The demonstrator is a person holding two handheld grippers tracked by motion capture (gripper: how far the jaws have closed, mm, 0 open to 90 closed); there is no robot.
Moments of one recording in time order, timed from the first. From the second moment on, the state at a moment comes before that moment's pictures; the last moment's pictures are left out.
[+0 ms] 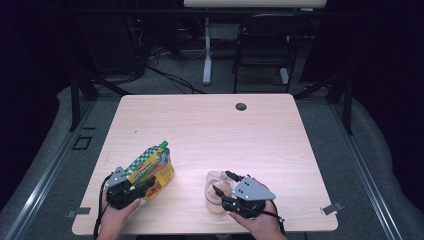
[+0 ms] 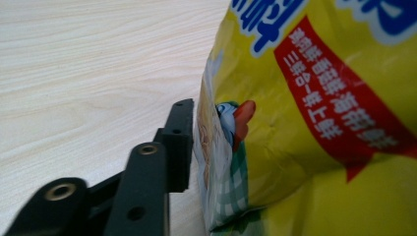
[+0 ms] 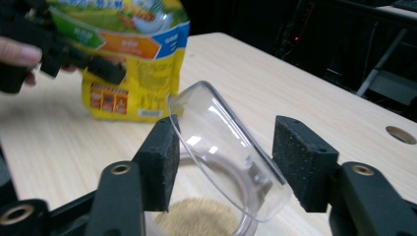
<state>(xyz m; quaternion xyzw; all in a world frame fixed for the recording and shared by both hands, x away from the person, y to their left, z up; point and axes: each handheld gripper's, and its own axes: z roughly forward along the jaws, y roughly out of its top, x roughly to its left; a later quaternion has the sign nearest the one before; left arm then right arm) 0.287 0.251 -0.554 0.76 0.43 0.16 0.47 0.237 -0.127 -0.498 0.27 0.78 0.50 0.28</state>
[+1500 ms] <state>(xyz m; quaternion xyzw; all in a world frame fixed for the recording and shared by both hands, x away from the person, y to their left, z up) 0.248 0.285 -0.542 0.74 0.44 0.18 0.48 0.224 -0.158 -0.485 0.30 0.77 0.49 0.28</state>
